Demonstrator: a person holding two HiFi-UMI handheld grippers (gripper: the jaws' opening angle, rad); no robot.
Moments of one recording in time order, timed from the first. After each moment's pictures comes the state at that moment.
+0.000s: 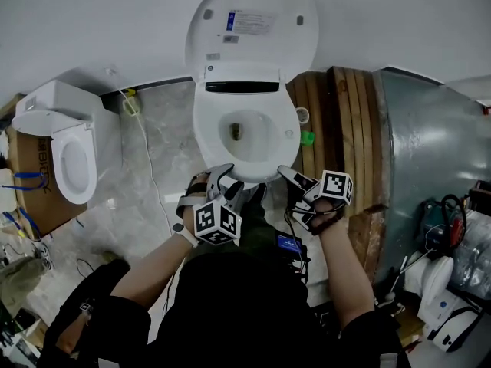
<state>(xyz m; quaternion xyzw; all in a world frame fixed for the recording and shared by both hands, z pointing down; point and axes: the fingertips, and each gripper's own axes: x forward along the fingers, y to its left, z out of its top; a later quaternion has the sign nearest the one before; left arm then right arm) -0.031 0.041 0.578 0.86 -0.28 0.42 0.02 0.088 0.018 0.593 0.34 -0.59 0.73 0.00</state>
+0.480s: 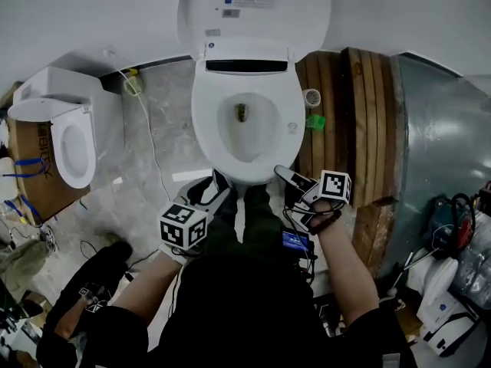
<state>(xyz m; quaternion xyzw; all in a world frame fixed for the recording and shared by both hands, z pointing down) -0.065 0.092 0.610 0.78 -0.37 0.22 0.45 0.086 0.045 0.647 0.29 -0.58 0.76 0.00</state>
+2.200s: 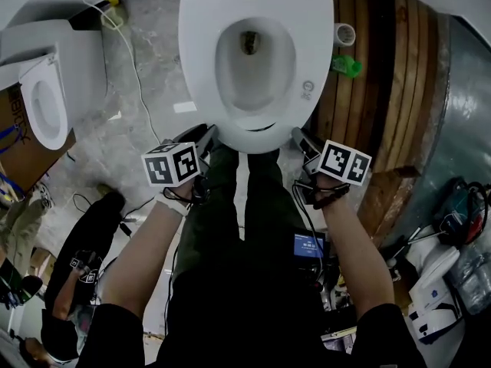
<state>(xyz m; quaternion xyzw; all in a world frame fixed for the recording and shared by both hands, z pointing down) -0.098 0.100 0.839 0.61 -0.44 0.21 0.63 0.121 0.079 0.841 0.41 -0.58 0.67 0.22</state>
